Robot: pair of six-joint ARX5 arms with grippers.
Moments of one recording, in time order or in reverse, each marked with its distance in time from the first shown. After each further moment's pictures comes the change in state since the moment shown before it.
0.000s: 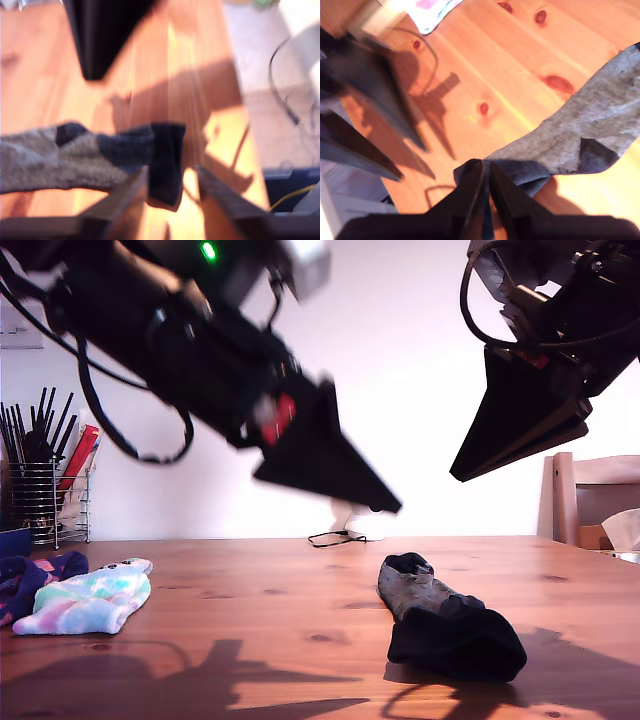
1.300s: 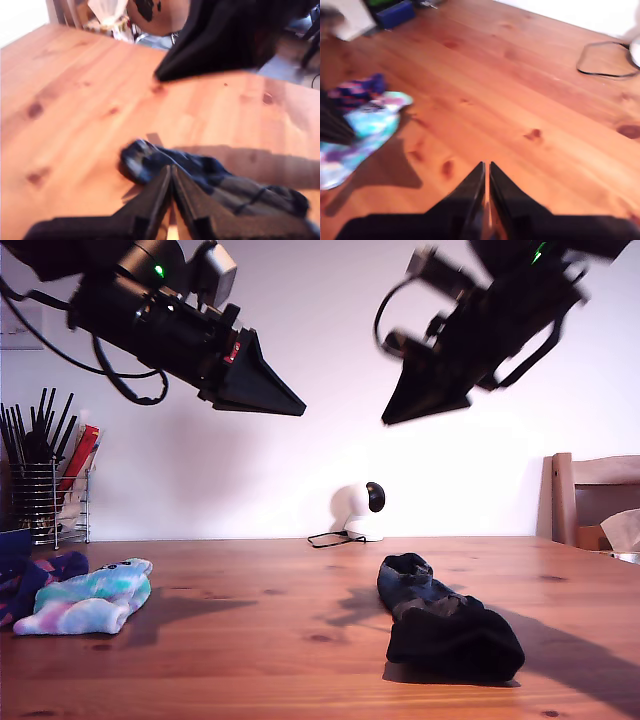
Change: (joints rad) left arm 0.436 0.091 0.373 -0.157 0.304 -0.244; right arm -0.034 0.323 0.317 0.375 0.077 0.136
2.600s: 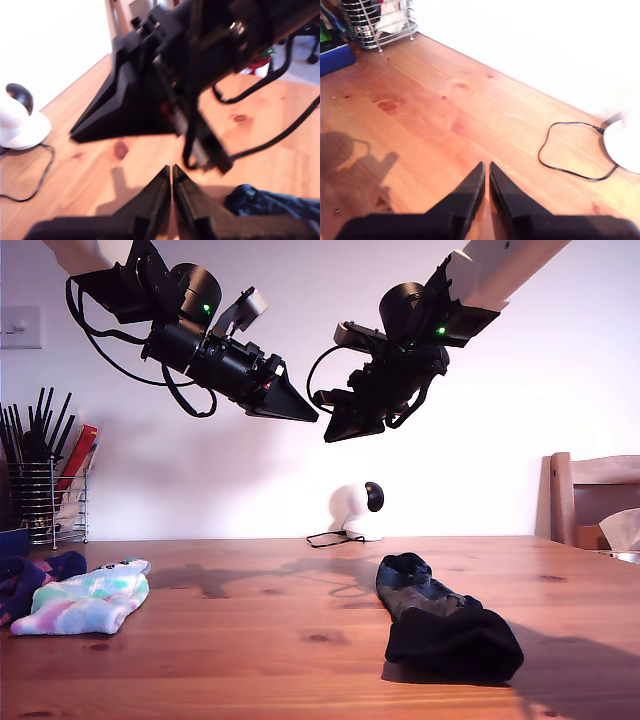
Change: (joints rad) left arm 0.058 0.422 0.626 -0.118 -0.030 0.071; right arm 0.010 0.749 0.998 -0.164 0.072 -0.036
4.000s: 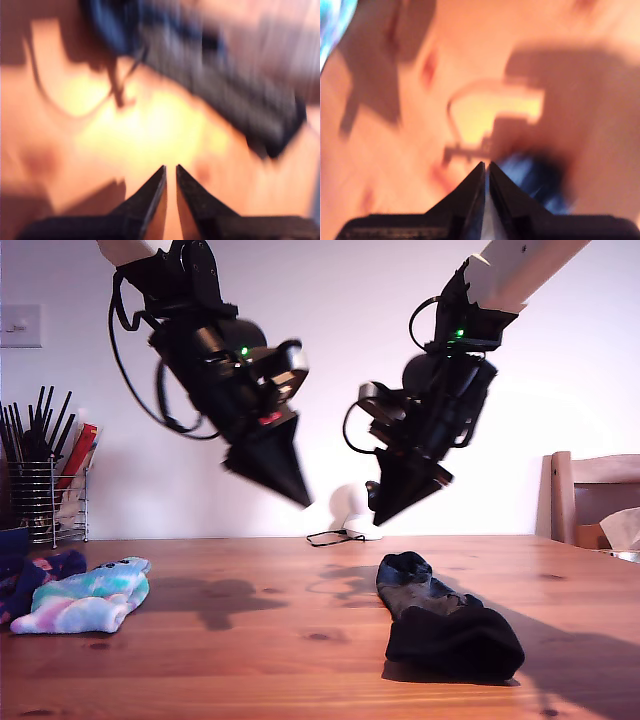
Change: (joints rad) left arm -0.127 0.000 0.000 -0.661 -0.137 0.082; right arm -0.045 0.000 0.000 -0.771 -0.155 -0.233
